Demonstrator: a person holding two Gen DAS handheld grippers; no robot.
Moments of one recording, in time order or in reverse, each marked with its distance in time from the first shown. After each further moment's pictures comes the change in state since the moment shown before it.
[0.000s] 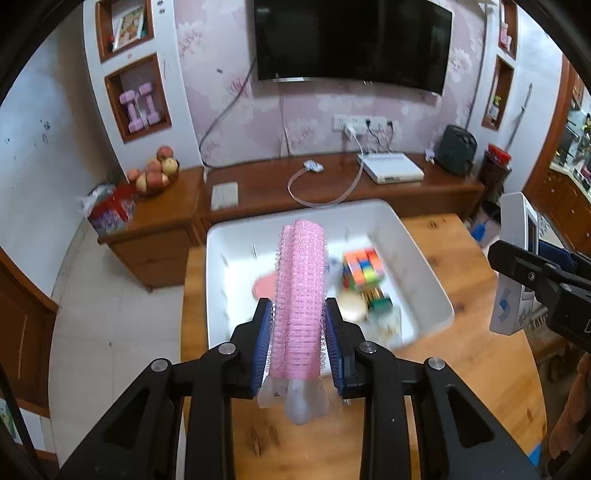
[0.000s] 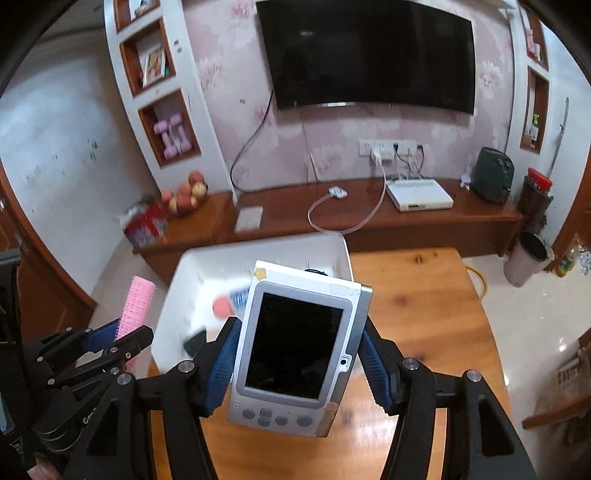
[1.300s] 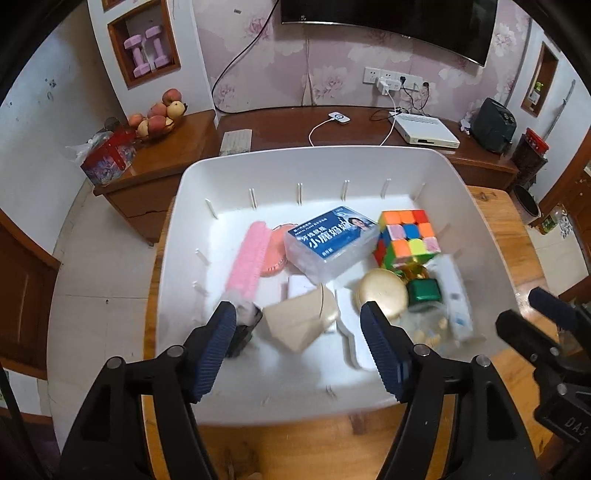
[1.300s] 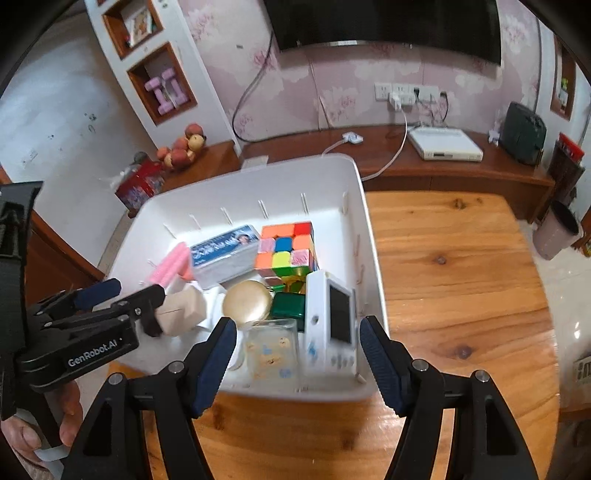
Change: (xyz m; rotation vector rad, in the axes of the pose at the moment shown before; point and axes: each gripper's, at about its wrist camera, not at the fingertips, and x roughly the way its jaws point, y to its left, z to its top) left arm 0.102 -0.005 -0.023 -0.083 0.183 0.065; right arm 0.110 -0.034 -0.039 -0.007 0.178 0.074
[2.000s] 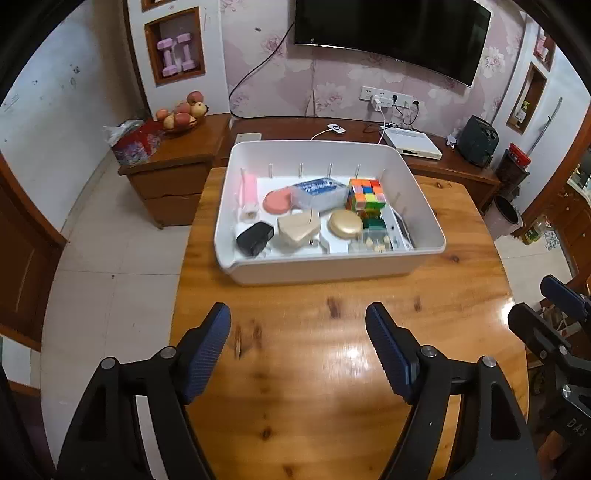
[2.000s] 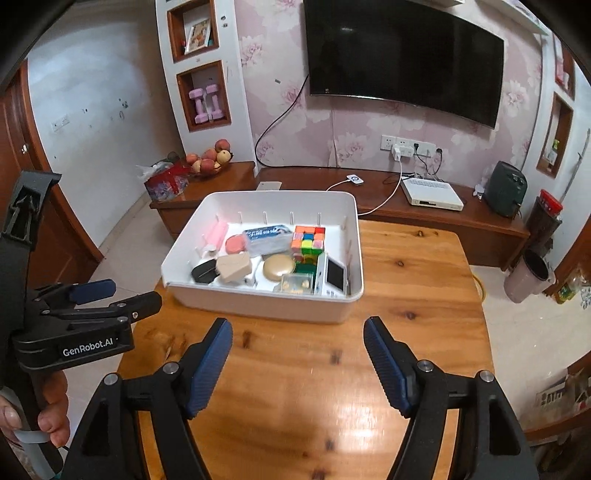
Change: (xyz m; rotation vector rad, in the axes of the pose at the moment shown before) left arm -0.134 0.004 -0.101 -0.068 -0.042 -0.026; right arm -0.157 0.042 -0.085 -0.153 -0.119 -0.058
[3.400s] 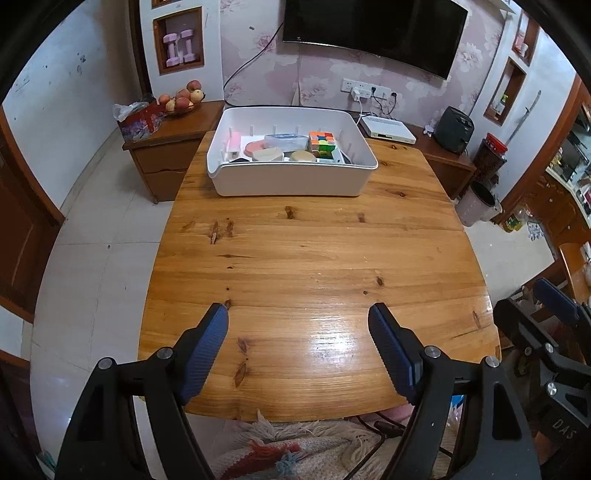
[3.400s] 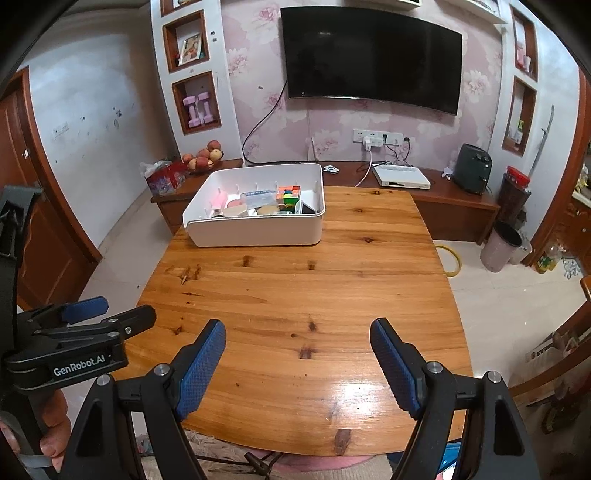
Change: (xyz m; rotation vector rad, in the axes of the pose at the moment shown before) left arm -0.088 -0.045 -0.134 -0.013 0.007 -0.044; right arm -0.134 -0.013 -0.131 0.046 -0.017 -0.048
